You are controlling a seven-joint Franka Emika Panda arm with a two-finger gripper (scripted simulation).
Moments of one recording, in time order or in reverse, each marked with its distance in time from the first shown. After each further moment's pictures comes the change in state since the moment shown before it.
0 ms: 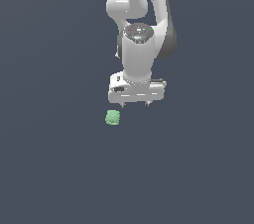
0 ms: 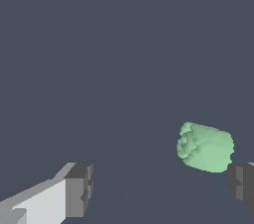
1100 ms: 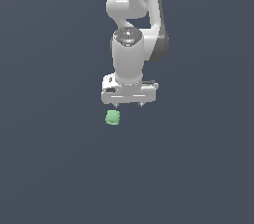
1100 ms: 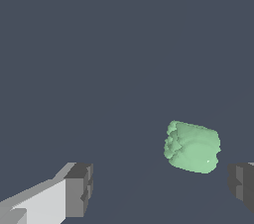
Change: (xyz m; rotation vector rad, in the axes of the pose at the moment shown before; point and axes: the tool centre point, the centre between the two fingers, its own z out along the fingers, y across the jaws) arm -0.004 0.026 0.009 -0.004 0.007 0.020
